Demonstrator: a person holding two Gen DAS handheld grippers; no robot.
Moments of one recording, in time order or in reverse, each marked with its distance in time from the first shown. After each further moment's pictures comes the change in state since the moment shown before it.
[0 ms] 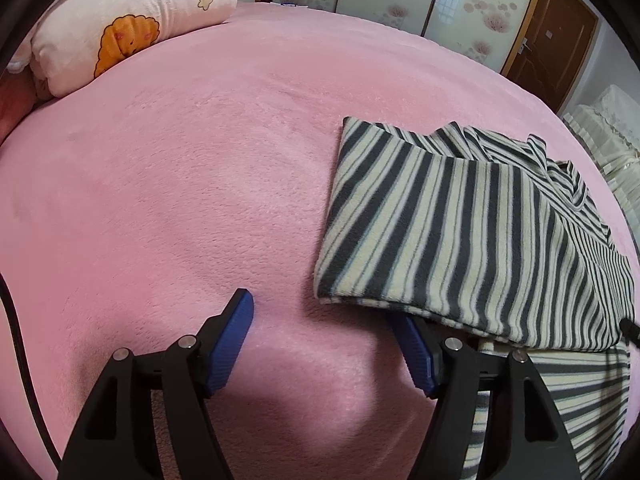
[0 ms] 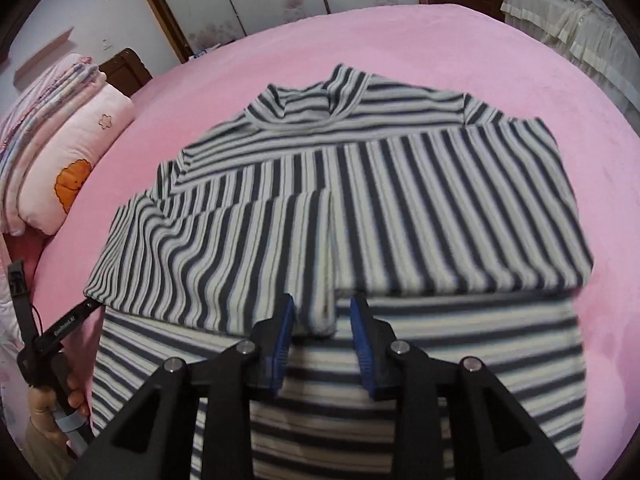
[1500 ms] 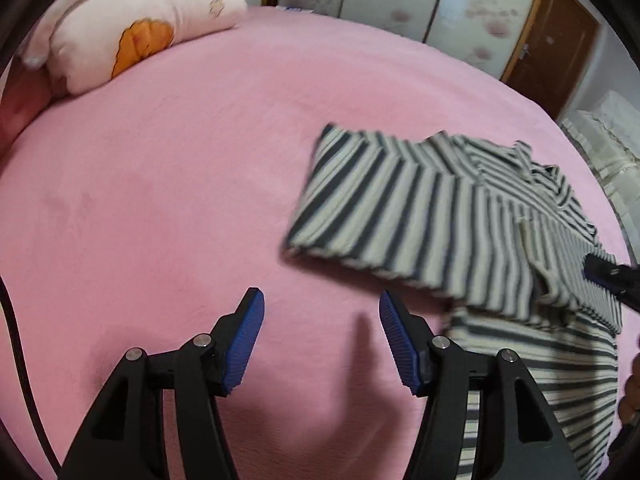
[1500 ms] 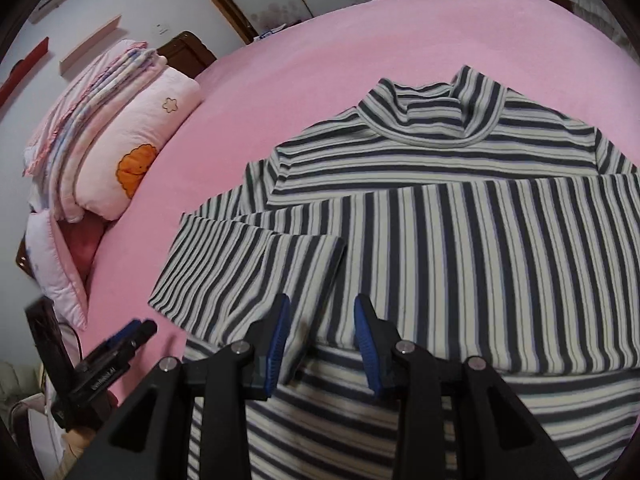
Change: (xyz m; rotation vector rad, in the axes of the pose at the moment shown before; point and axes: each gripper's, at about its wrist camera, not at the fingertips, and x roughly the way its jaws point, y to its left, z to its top) left arm -0.046 0.017 -0.016 -0.029 -0.004 -0.007; right arm 0.028 0.075 0.039 -0.091 0.077 0.241
